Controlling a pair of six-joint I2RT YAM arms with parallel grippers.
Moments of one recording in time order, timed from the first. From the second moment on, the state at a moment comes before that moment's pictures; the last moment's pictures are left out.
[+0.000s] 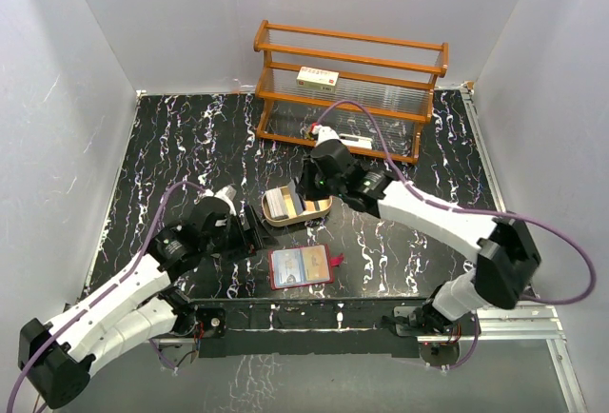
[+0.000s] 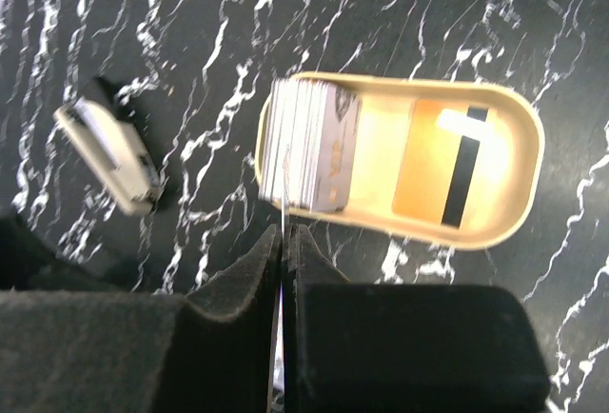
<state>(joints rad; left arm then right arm) -0.69 0.79 0.56 -0.58 0.14 -0.98 0.83 1.52 1.20 -0.34 0.10 0.58</state>
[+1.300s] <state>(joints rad) -0.69 0.69 0.54 -0.11 0.32 -1.32 0.83 0.95 0.60 0.16 -0.33 1.06</state>
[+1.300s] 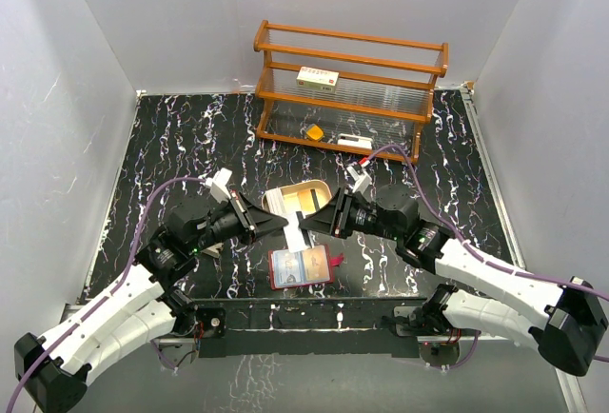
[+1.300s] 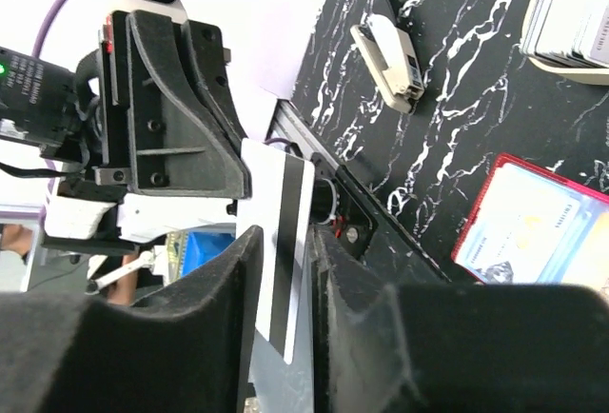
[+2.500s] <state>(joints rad) -0.70 1.02 0.43 -0.18 0.30 -1.07 0.83 1.13 0.64 -0.42 0.06 0.77</state>
